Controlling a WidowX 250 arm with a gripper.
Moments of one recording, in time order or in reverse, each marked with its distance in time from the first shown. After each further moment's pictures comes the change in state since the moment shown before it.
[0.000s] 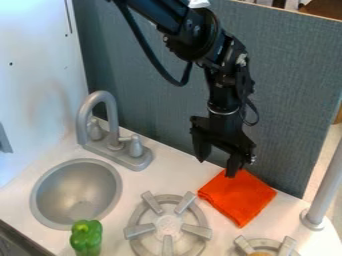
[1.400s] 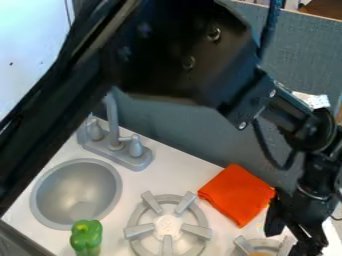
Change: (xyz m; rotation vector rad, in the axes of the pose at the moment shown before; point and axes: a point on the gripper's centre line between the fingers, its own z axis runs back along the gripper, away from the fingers) arm -0.016 -0.126 -0.076 -0.060 0.299 -0.544
